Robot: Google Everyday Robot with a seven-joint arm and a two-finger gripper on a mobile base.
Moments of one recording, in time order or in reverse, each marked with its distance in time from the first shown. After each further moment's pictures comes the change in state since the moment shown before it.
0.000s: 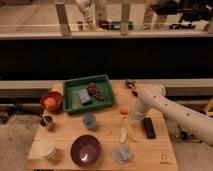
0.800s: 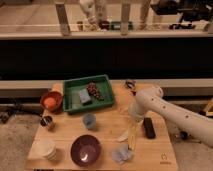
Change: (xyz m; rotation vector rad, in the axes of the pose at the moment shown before) arm -0.008 0.010 0.001 0.004 0.025 -0.315
